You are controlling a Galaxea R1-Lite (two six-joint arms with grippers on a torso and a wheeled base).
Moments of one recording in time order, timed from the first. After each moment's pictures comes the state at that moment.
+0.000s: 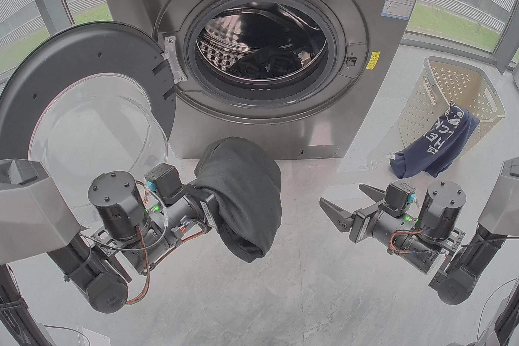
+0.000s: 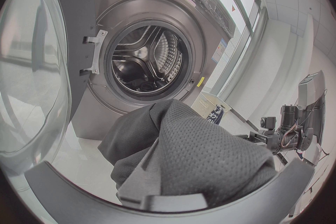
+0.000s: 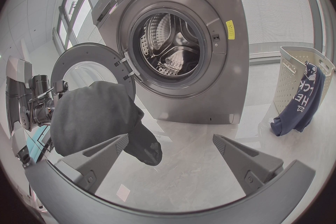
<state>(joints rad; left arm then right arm) -0.57 1.96 -0.47 -1.55 -0.02 -0.19 0.57 1.97 -0.36 -1.54 -0.06 0.16</state>
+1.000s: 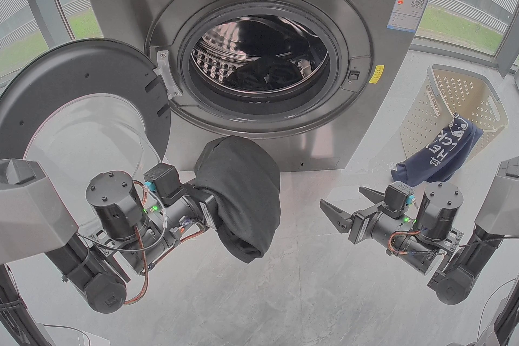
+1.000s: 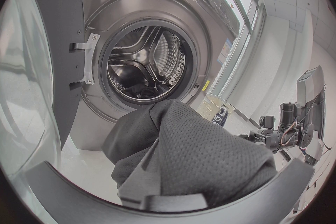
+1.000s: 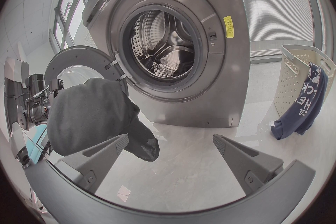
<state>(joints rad) -0.56 1.95 -0.46 -1.55 -0.02 -0.15 0.57 1.99 -0.36 -1.54 -0.06 0.17</state>
